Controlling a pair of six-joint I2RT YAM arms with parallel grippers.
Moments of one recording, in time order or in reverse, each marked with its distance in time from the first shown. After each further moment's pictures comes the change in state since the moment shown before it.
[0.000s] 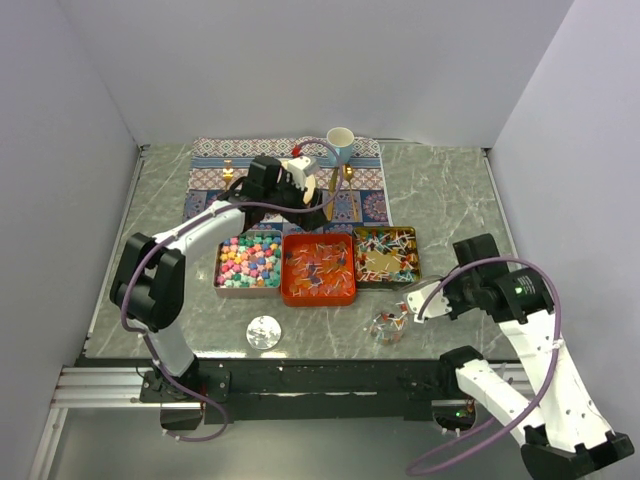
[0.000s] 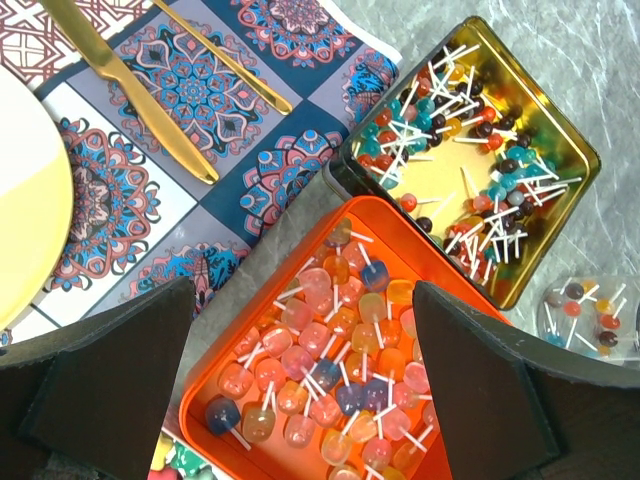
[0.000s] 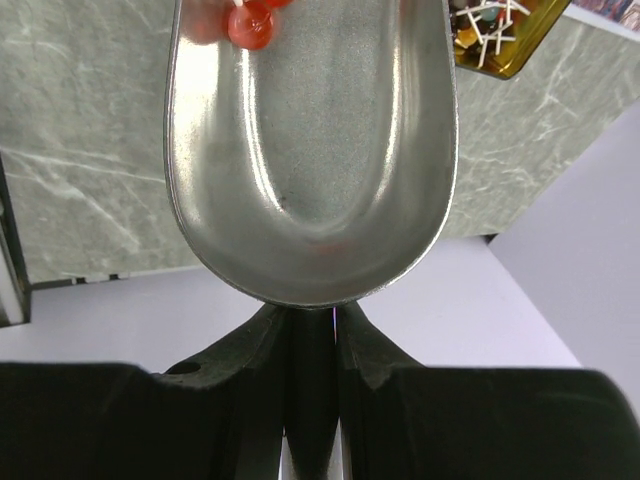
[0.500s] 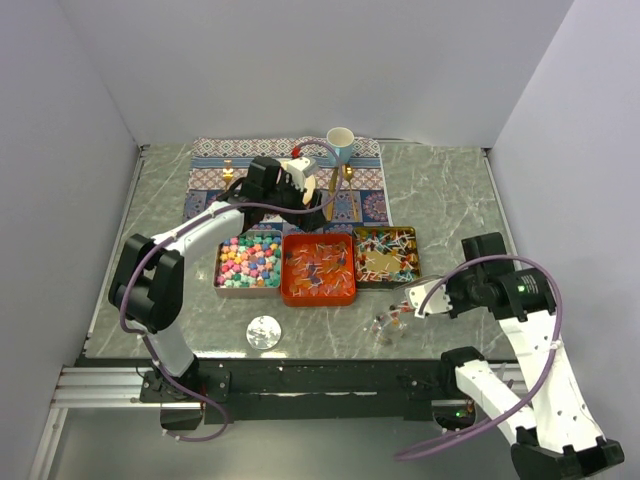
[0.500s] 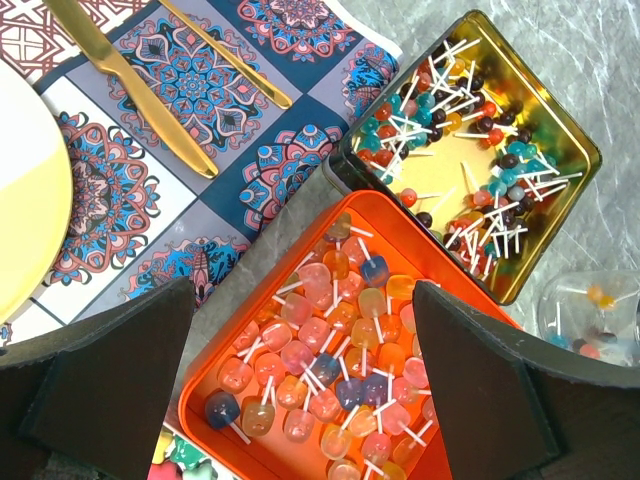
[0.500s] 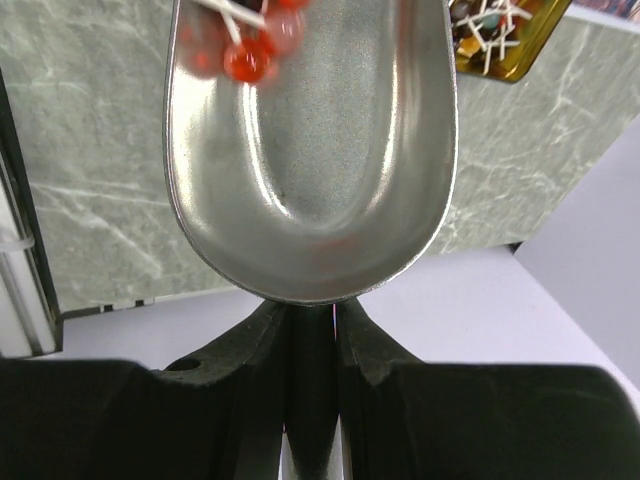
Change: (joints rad) left arm 0.000 -0.005 -0.005 -0.004 -0.002 0.004; right arm -0.092 0.000 0.000 -0.001 -0.108 -0.006
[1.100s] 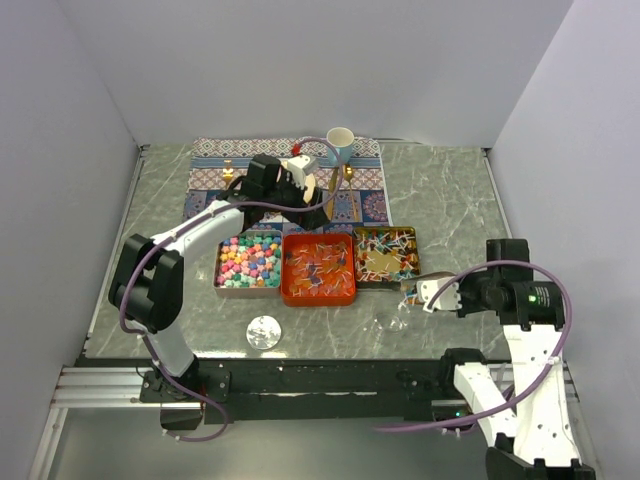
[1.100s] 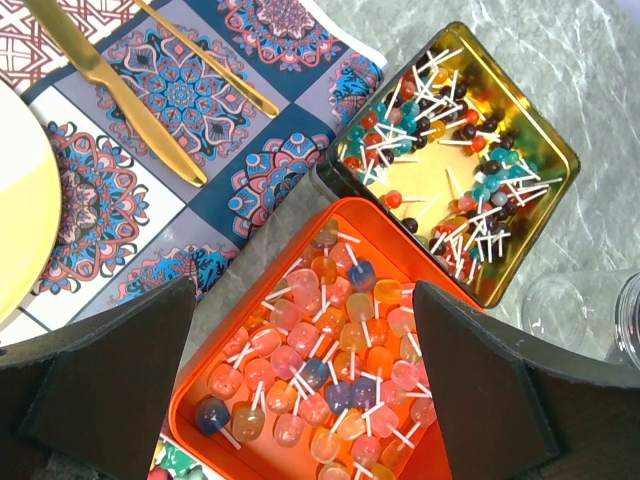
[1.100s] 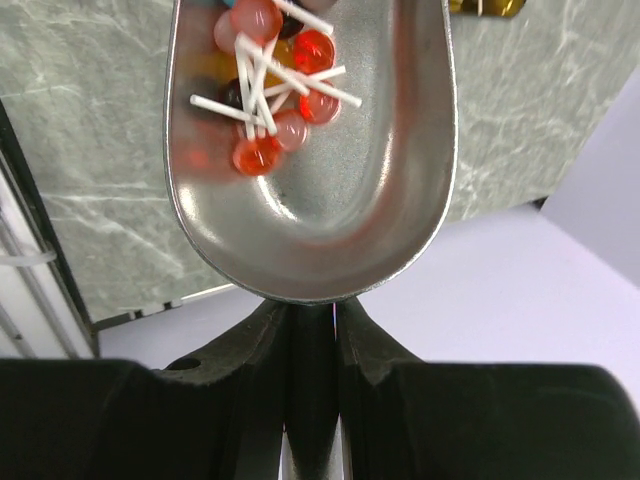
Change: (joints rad) left arm 0.000 0.000 0.015 0.001 0.024 -0.019; right arm -0.236 -0.054 0.000 0.000 -0.100 -0.052
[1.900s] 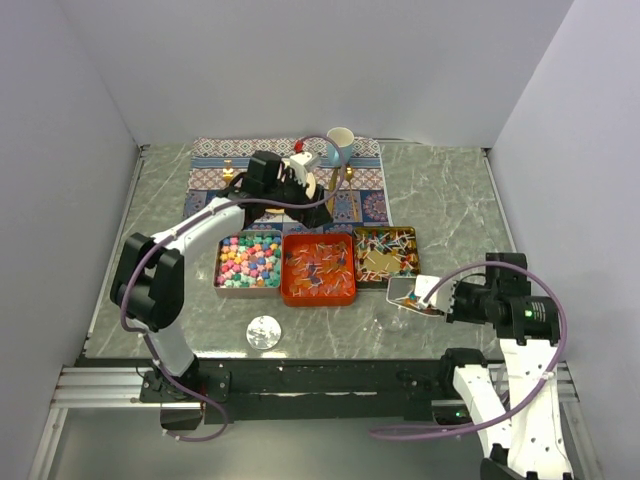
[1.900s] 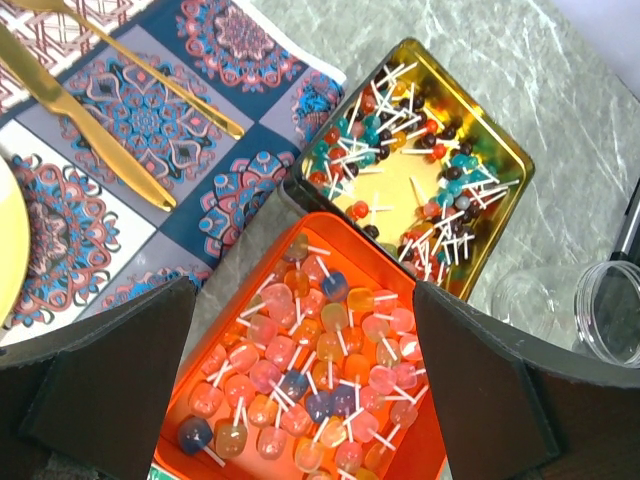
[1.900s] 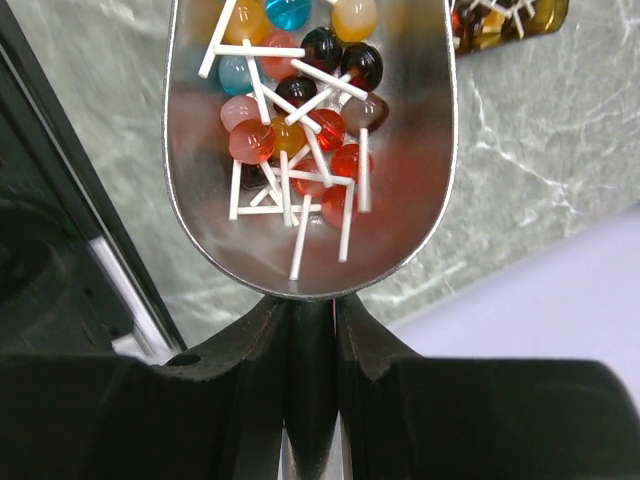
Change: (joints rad) left arm 0.000 0.012 0.036 -0.001 0.076 -0.008; right arm -0.022 -0.088 -0.097 0.013 -0.176 0.306
